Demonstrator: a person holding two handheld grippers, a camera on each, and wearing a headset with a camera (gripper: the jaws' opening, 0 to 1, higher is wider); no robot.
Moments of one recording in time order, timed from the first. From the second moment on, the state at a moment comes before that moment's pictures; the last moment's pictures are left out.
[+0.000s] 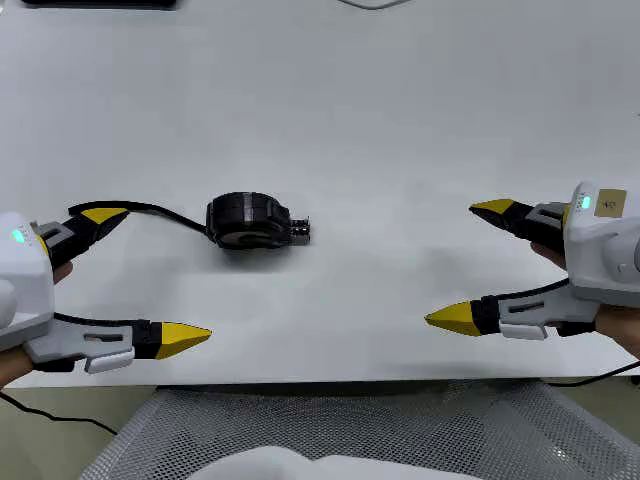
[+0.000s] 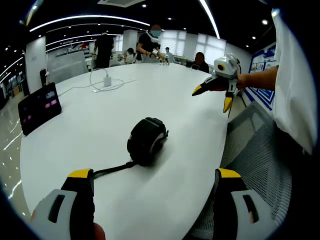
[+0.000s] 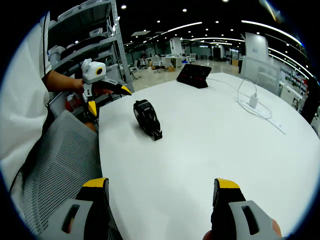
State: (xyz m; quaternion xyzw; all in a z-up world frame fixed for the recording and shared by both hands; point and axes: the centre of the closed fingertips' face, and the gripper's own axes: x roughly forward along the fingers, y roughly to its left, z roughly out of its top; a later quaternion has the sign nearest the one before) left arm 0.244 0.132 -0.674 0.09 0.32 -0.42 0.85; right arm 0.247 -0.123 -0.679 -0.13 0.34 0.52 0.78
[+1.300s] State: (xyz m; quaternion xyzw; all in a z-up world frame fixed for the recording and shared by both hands) left arm 0.250 0.128 -0.678 0.10 0.32 -0.42 0.84; right arm 0.252 -0.115 -0.686 -0.15 0.34 0.53 0.77
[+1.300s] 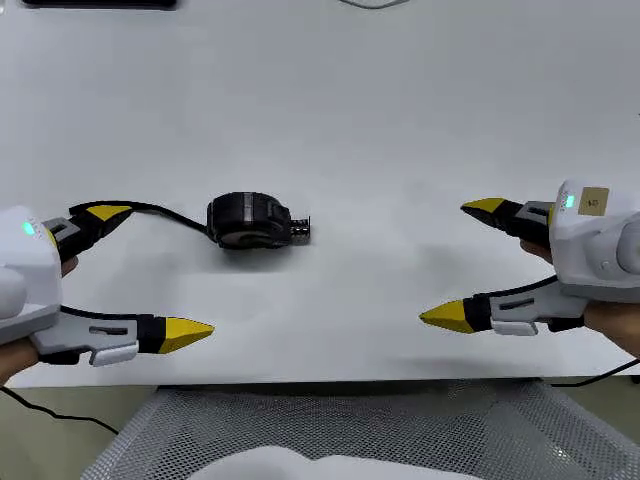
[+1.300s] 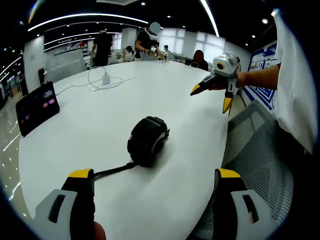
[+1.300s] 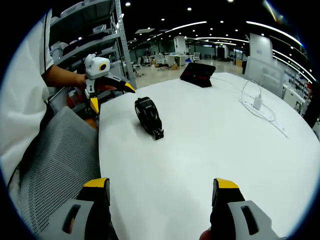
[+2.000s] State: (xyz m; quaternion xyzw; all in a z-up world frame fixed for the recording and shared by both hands) left arm 0.273 0.110 -0.683 0.14 0.32 -0.46 0.82; right arm 0.268 -0.094 -0.695 -0.17 0.33 0.55 0.75
